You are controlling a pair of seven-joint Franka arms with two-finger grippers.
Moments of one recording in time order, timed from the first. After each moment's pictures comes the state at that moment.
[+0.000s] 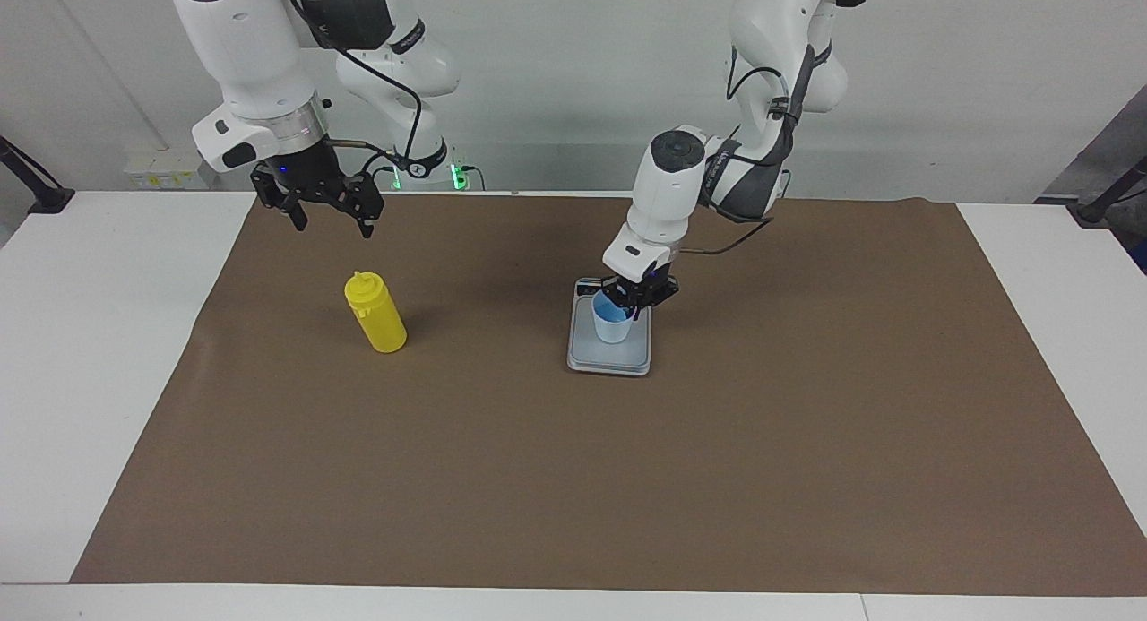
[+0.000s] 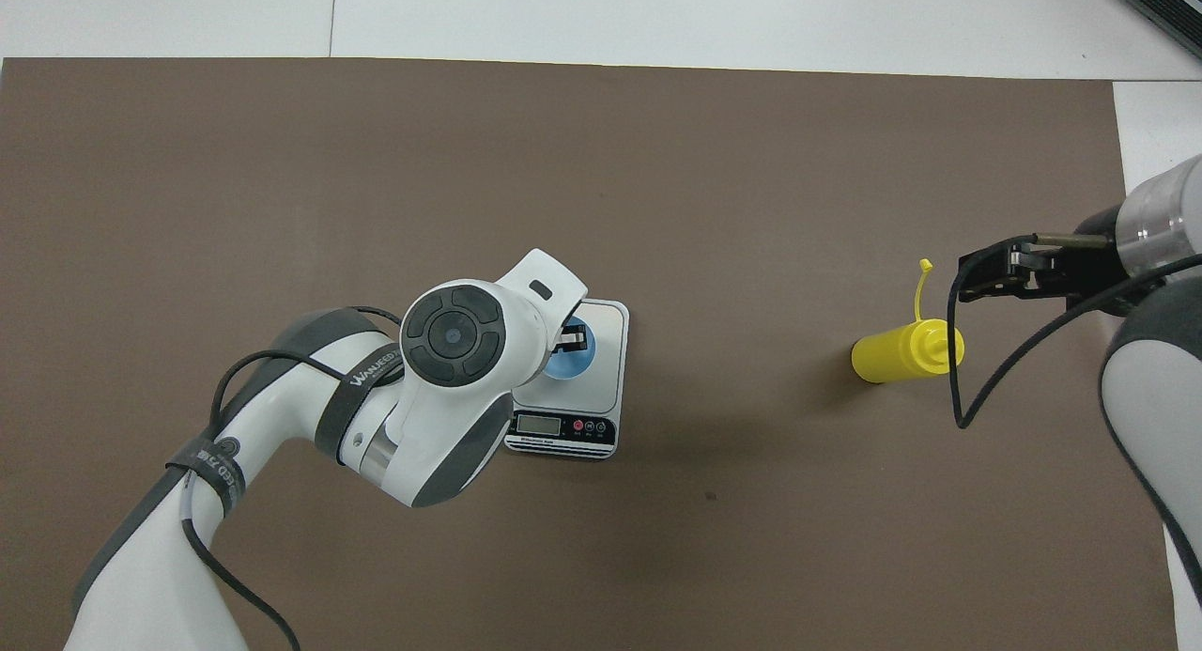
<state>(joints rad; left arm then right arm) -0.53 0.21 -0.11 -1.95 0.01 2.29 -0.68 0.02 -0.01 0.05 -1.64 -0.03 1.60 0.21</state>
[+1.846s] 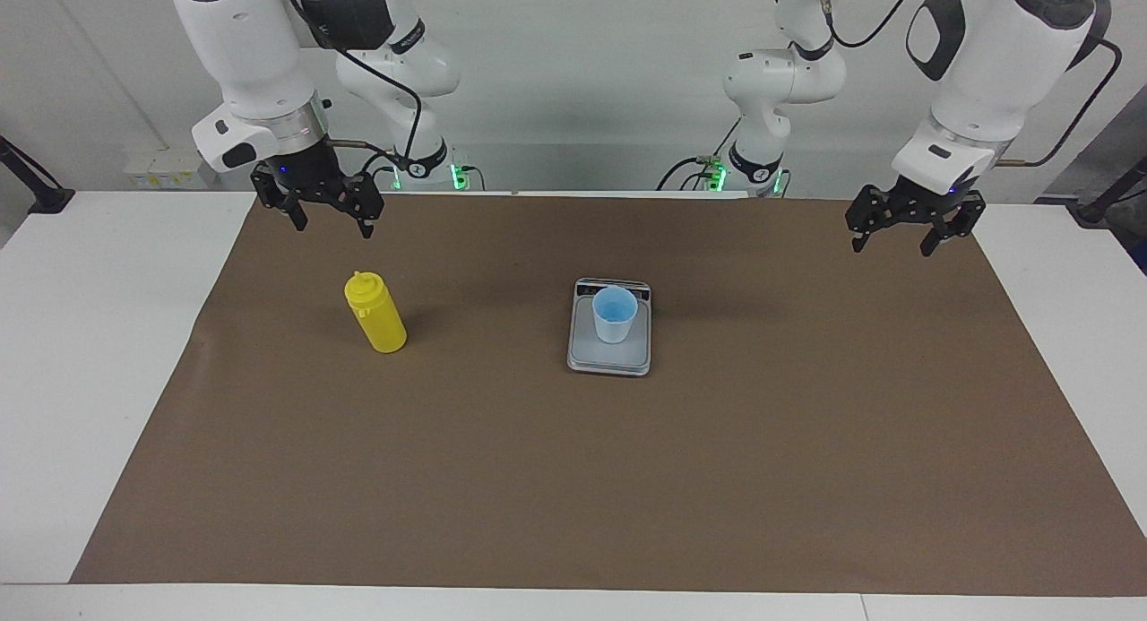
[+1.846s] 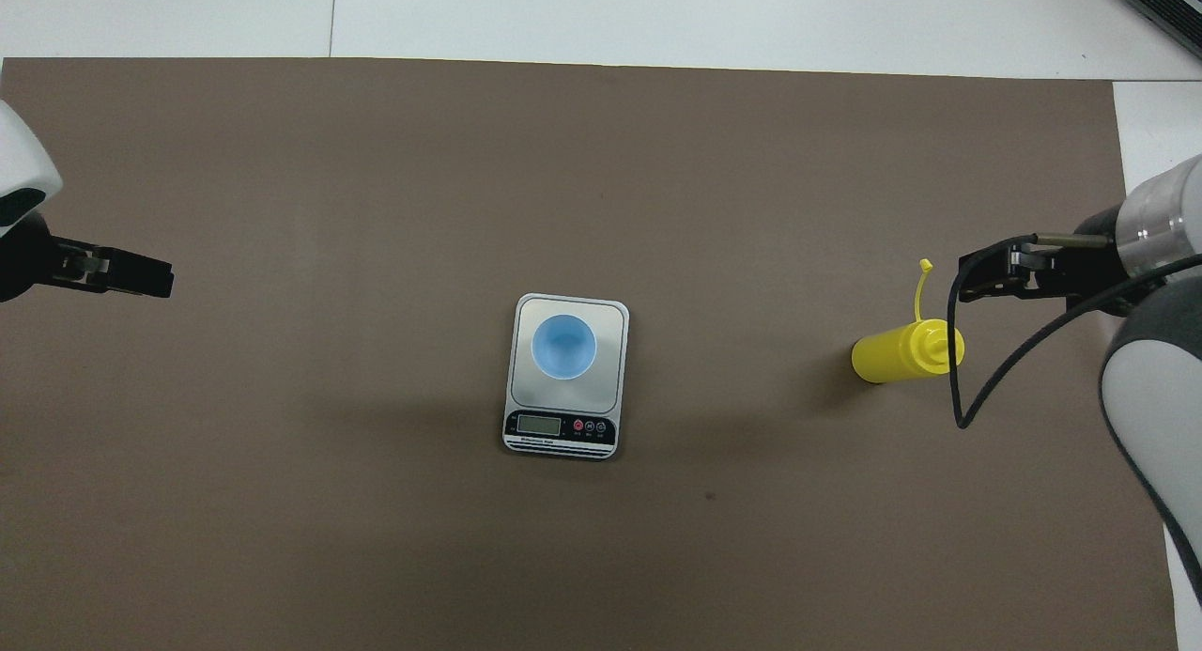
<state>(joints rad) -0.03 -0.06 -0.07 -1.67 0.03 1.67 0.10 0.02 -0.01 0.05 -1.64 -0.03 1.60 0.21</state>
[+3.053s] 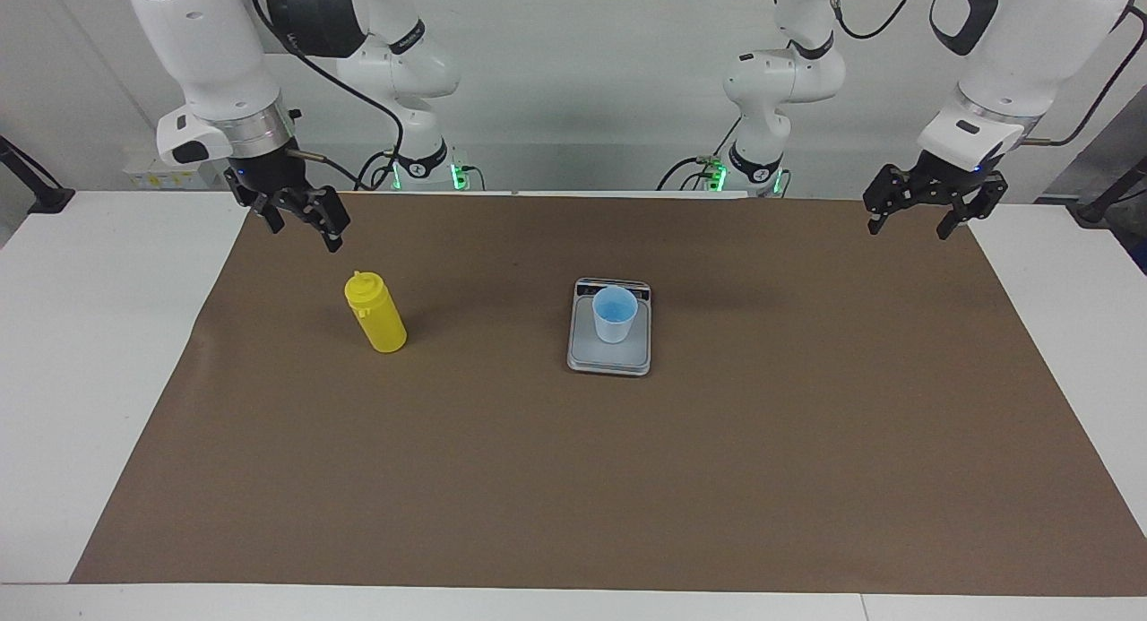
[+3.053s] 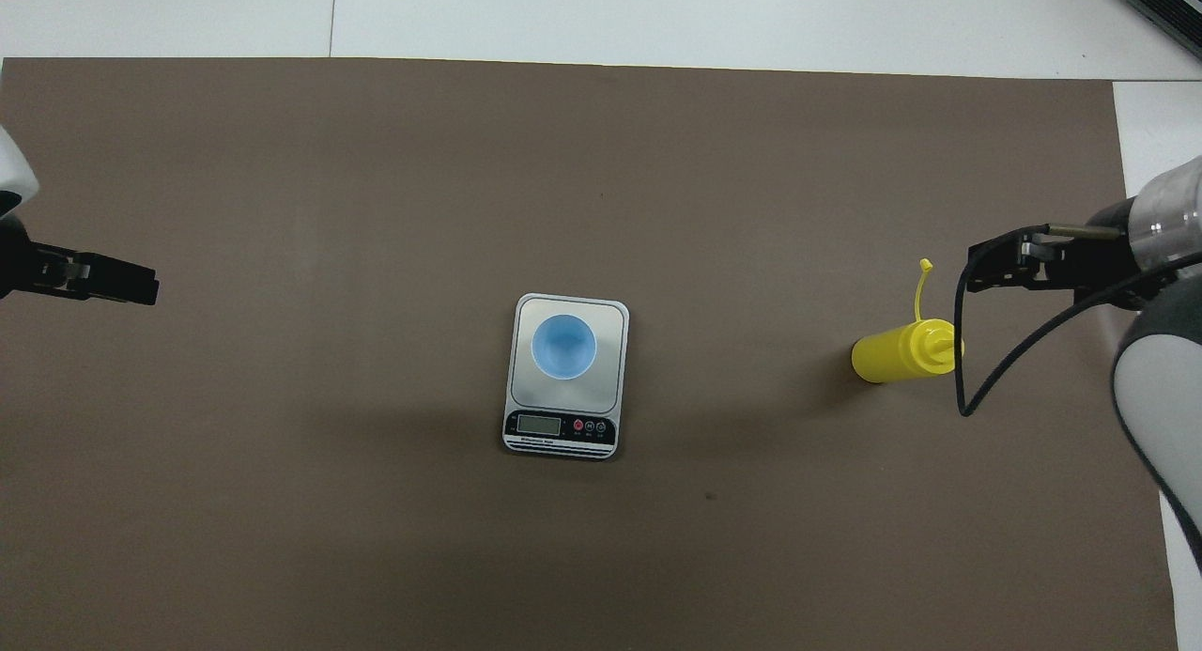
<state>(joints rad) 0.03 -0.06 -0.09 -1.66 0.00 1.64 0.10 -0.07 -0.01 0.05 -1.67 -0.02 1.68 0.47</state>
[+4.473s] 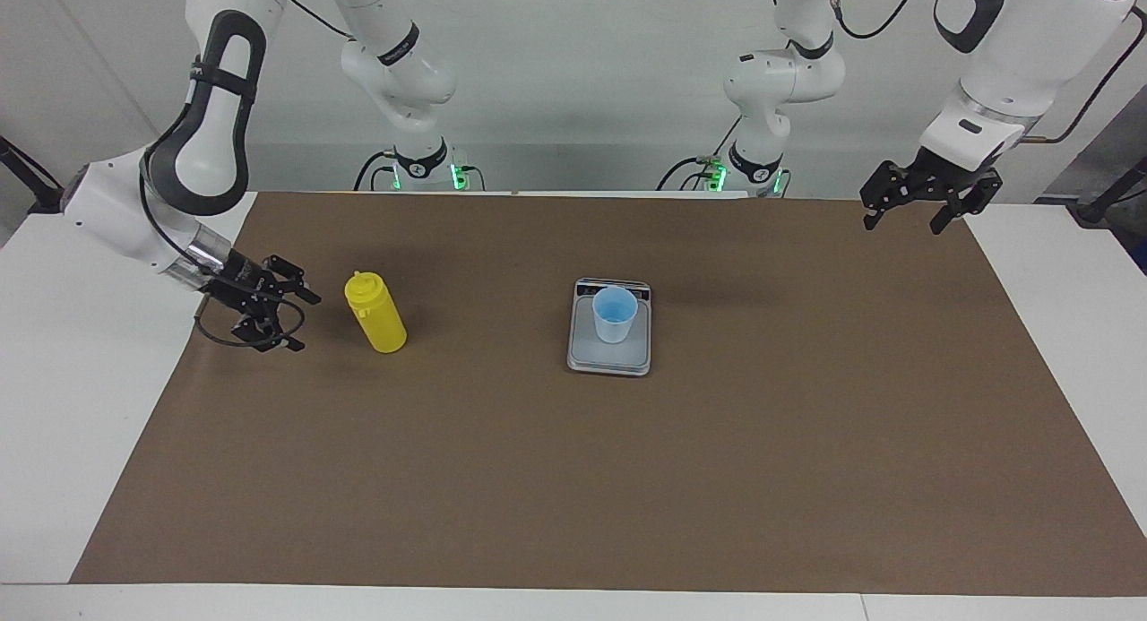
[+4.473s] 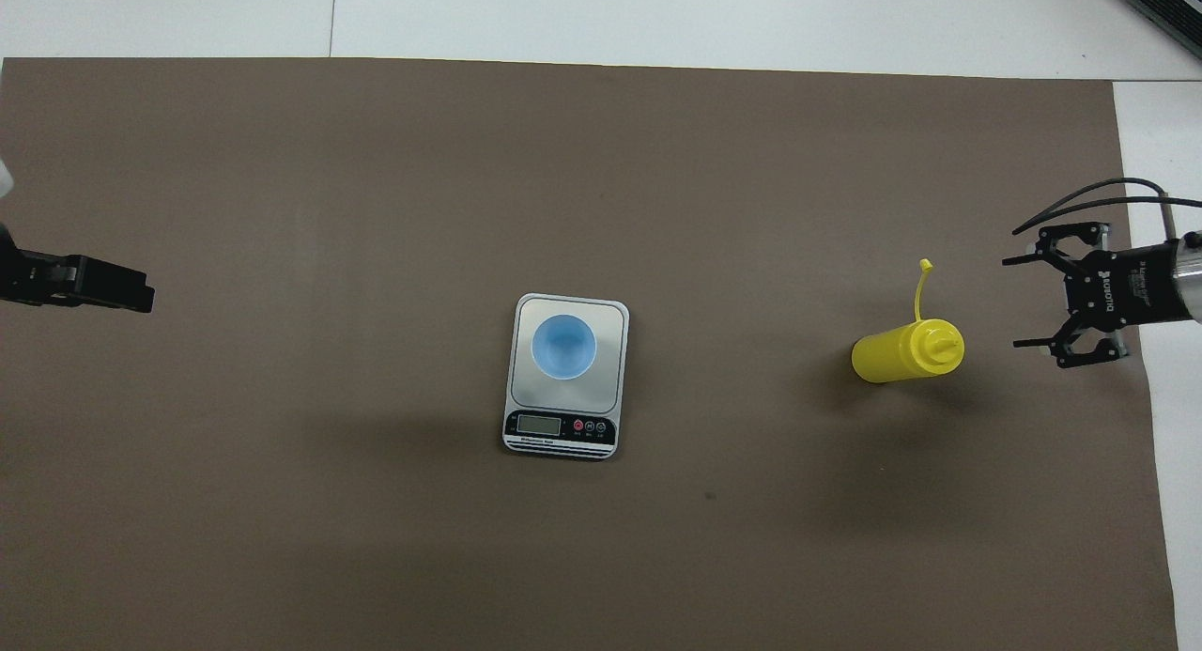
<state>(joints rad) 0.04 -0.06 -0.10 -1.66 -0.03 1.60 0.07 -0.37 0.21 0.04 -1.97 0.62 1.95 0.98</state>
